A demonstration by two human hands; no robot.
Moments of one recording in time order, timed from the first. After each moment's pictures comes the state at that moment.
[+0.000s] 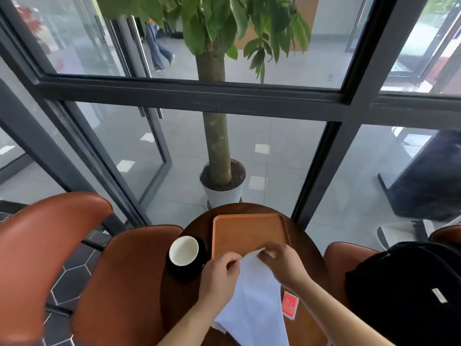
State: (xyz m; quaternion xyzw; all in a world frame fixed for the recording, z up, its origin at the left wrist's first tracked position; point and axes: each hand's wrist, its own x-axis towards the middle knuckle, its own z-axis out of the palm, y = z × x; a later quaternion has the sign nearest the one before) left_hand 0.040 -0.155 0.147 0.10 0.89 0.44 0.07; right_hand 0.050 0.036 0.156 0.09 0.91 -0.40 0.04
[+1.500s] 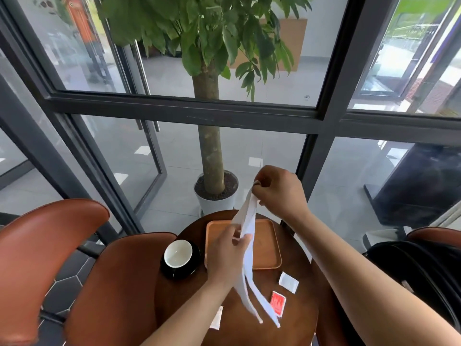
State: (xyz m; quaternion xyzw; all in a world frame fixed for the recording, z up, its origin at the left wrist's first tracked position) left_hand 0.051 -0.112 0.224 0.08 0.89 0.45 -0.01; right_hand 0.026 0.035 0.349 0.06 0.91 -0.36 -0.18
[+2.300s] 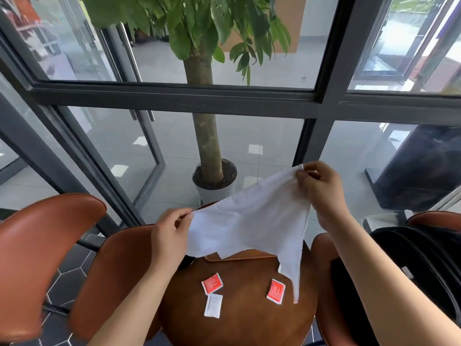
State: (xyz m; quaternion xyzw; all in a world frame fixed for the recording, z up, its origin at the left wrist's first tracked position) left_hand 0.010 -0.200 0.233 0.06 0.88 0.45 -0.16; right_hand 0.042 0.115 0.310 0.20 0.73 -0.62 -0.22
